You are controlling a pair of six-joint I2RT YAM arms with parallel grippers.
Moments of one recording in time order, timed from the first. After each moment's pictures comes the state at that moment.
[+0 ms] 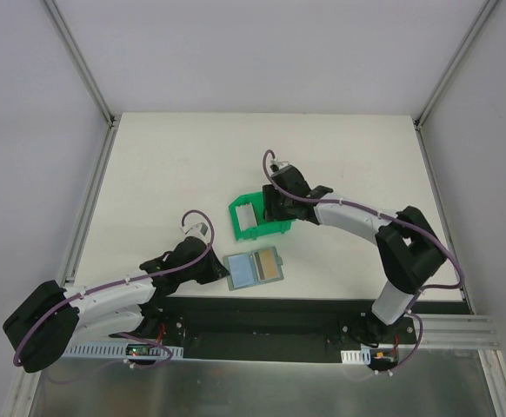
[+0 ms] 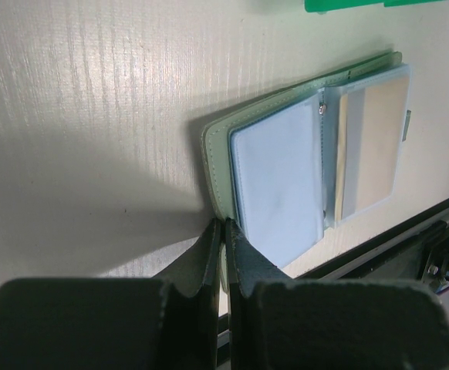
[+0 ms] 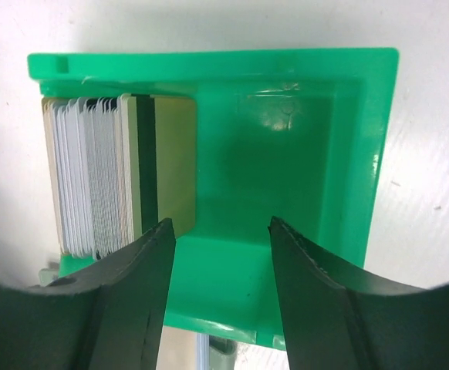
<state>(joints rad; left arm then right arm) -0.80 0.97 0.21 -0.02 0.02 -1.02 0.73 1.73 1.14 -0.32 0.07 0.48</state>
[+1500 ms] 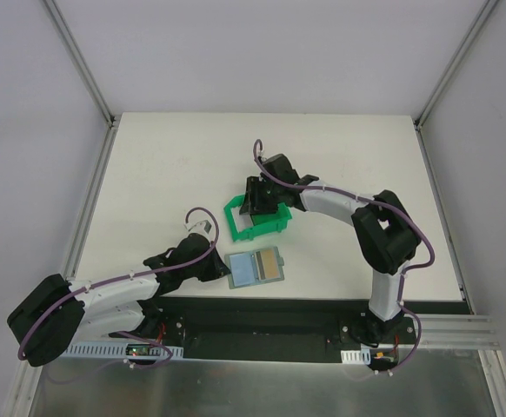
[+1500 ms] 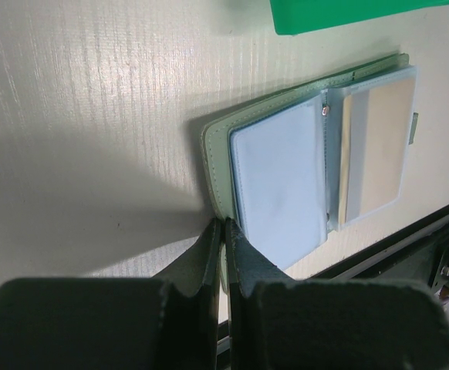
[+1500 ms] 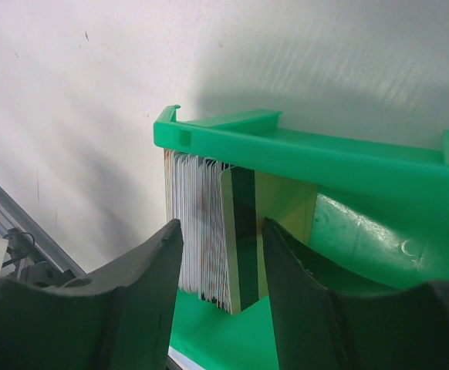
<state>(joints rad) -0.80 1.03 0.25 -0.02 0.02 -0.97 0.70 1.91 1.29 -0.22 -0.30 0.59</state>
